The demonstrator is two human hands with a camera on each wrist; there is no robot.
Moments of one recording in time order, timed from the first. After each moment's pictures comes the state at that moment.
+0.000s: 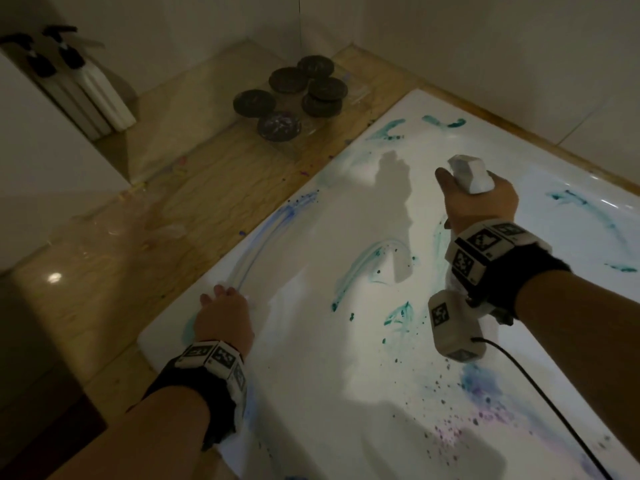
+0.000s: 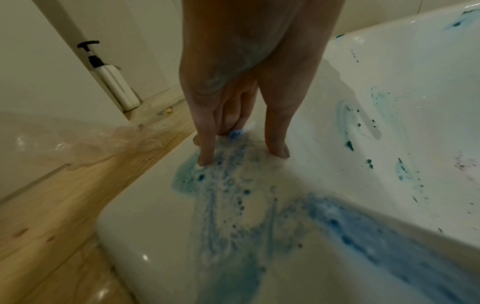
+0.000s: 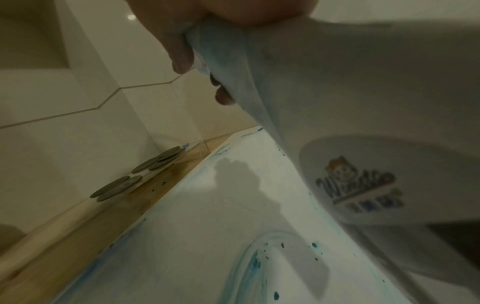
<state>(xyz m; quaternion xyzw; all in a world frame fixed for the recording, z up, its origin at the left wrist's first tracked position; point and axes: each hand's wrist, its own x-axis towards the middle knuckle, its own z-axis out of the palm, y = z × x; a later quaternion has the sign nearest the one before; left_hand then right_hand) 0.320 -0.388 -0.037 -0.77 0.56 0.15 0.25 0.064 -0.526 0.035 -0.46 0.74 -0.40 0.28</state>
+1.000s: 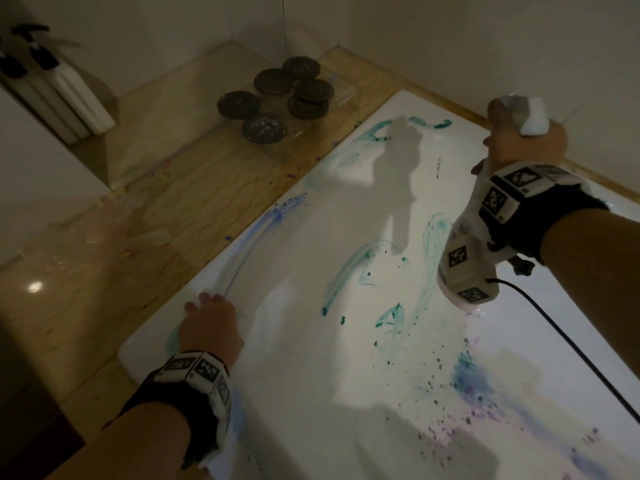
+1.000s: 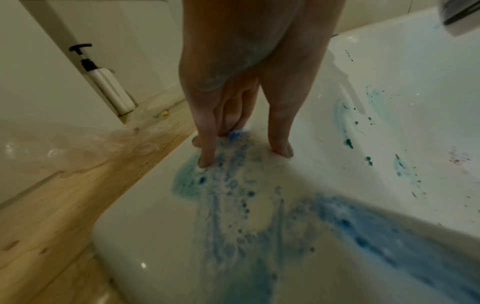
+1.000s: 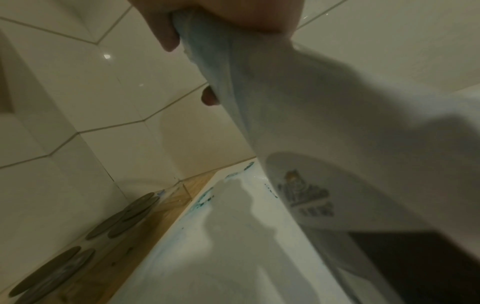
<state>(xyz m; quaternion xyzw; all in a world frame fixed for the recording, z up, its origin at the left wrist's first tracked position) 0.323 -0.390 -0.039 -0.77 0.57 0.15 0.26 0.035 -0.572 0.075 -0.40 0.71 -0.53 0.24</state>
